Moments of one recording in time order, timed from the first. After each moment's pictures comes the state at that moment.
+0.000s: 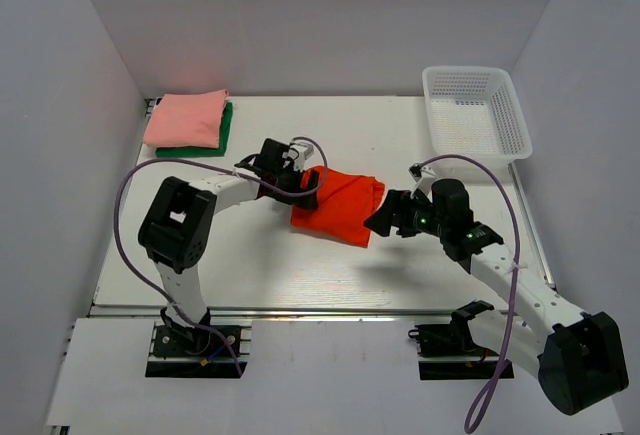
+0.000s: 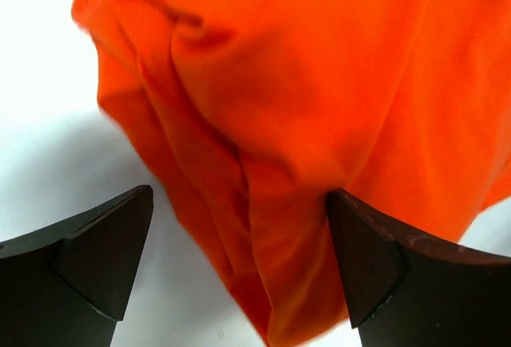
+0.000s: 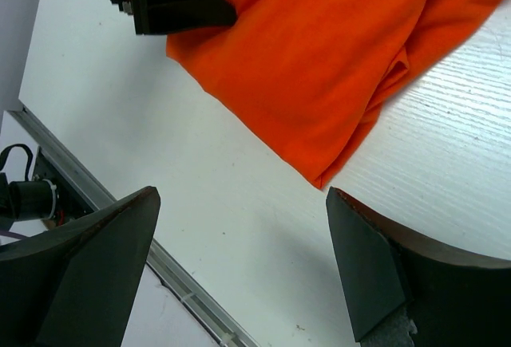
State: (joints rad) left arm -0.47 1.86 1.12 -0.19 0.30 -0.10; right arm 0.42 0.98 0.55 -0.11 -0.42 0.46
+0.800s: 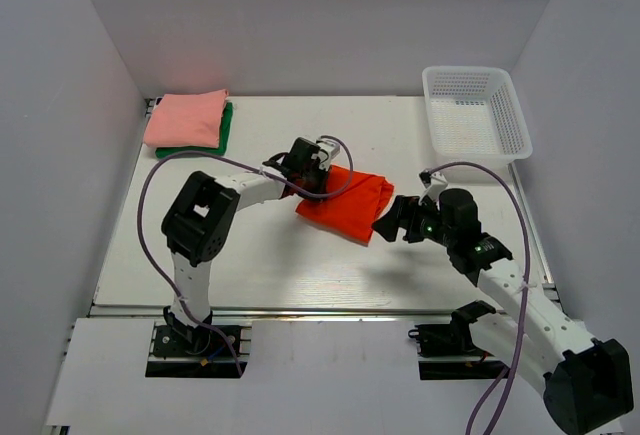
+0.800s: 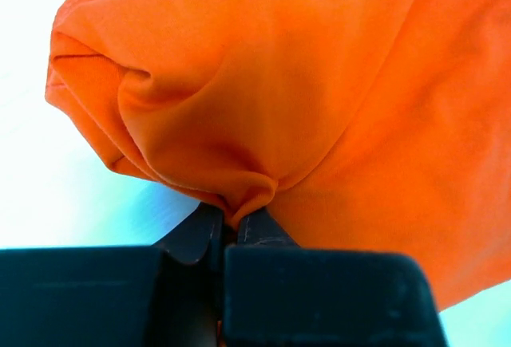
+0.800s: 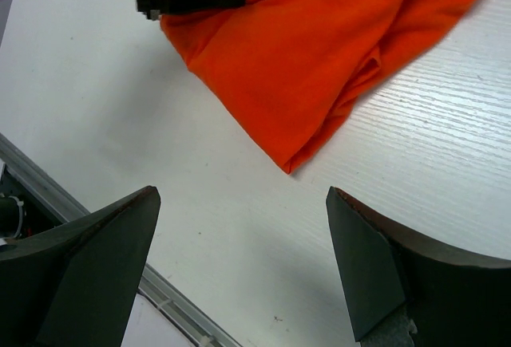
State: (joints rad) left arm -0.59 1.99 1.29 -0.15 0.15 -0.12; right arm 0.42 0.85 0.50 -0.16 -0.32 0.44
